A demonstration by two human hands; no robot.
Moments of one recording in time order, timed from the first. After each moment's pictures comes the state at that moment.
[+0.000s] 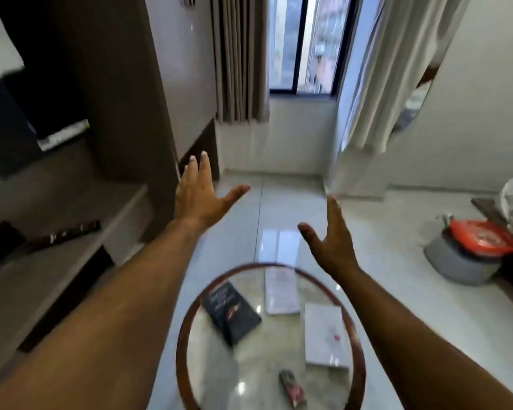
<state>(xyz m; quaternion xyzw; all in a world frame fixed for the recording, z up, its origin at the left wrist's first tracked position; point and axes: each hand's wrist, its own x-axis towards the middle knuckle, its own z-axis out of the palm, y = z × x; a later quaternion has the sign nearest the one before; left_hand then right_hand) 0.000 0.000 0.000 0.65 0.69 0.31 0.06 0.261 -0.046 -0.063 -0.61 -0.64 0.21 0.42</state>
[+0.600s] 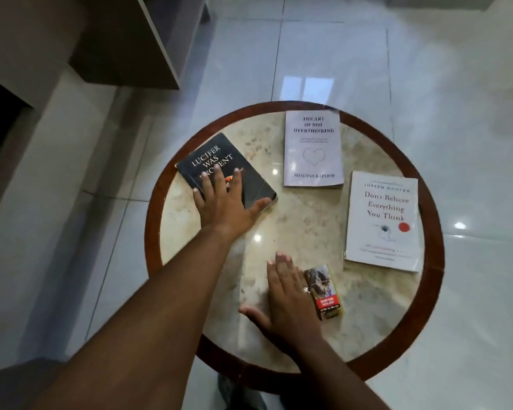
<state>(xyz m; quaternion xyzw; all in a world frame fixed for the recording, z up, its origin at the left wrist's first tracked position) 0.039 0.001 -0.483 0.63 0.76 -0.03 0.18 0.193 -0.166 -0.509 -0.58 -0.77 0.27 0.05</state>
